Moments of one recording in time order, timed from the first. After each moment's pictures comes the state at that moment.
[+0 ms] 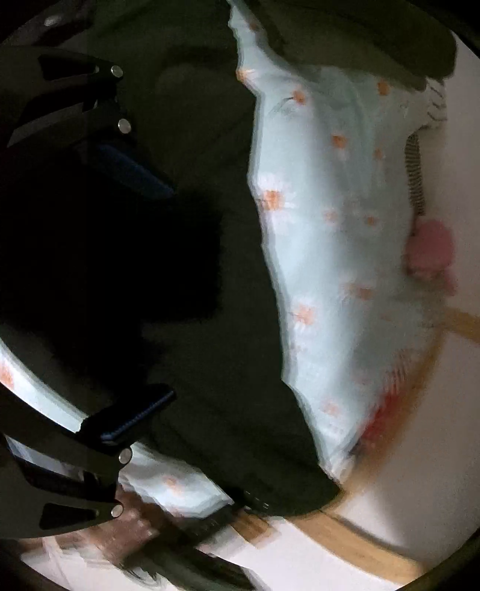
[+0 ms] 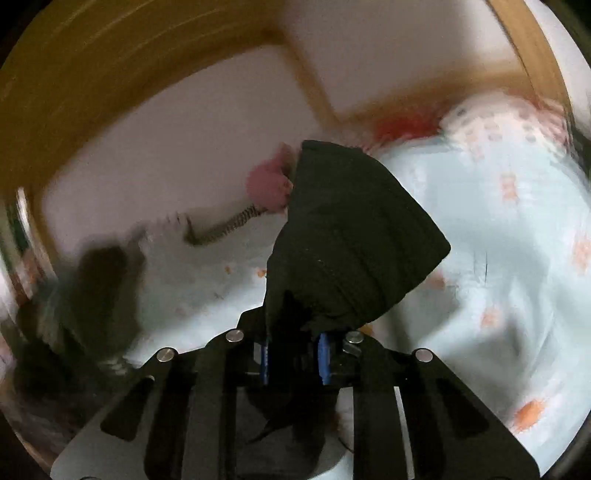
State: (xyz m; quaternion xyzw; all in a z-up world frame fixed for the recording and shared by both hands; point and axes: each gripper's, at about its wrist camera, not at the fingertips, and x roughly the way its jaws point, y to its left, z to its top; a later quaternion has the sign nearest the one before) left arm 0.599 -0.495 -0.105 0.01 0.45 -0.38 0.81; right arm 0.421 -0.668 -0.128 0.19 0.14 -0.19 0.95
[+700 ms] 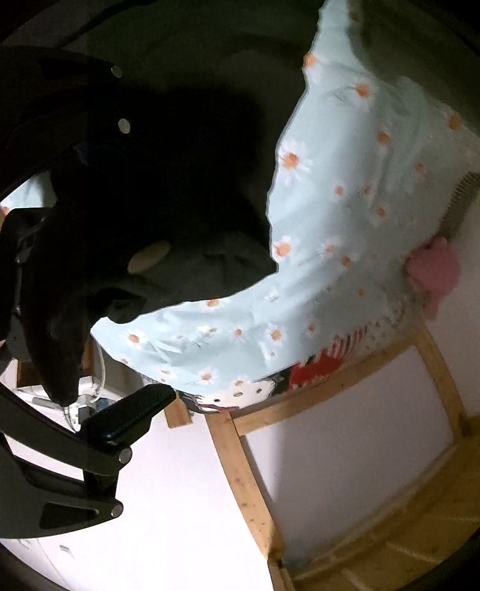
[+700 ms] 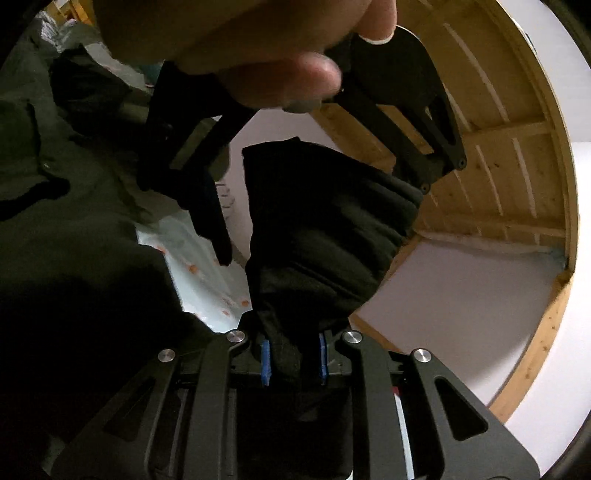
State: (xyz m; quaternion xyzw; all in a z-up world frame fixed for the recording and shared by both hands) left arm 0.605 -0.440 -0.061 -0.23 0.53 -0.42 0.70; right arm 0.432 -0.416 -0.168 -0.39 0.03 -0.20 0.90
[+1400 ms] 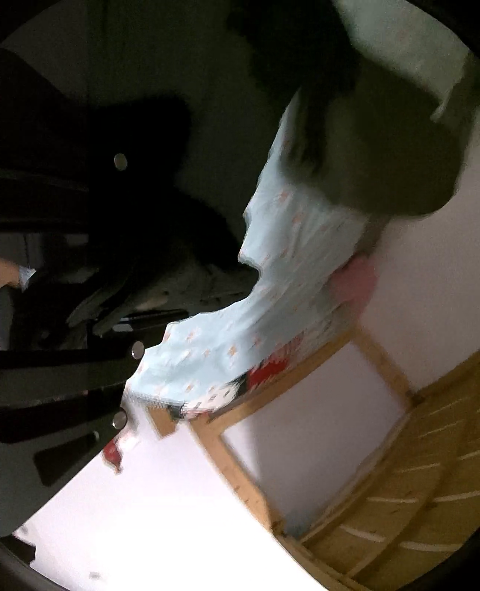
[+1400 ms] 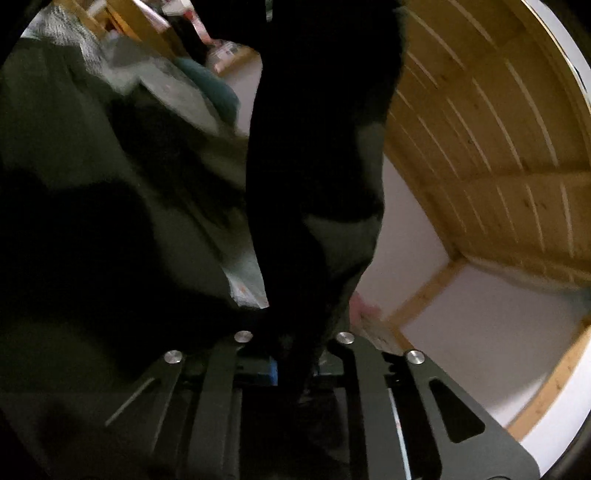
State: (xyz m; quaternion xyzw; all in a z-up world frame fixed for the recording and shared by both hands) left arm 0.546 -0.209 0.003 -0.21 0.42 -0.38 0.80; right arm 0.439 -0.283 -0.142 -0.41 0.07 -0.10 0.91
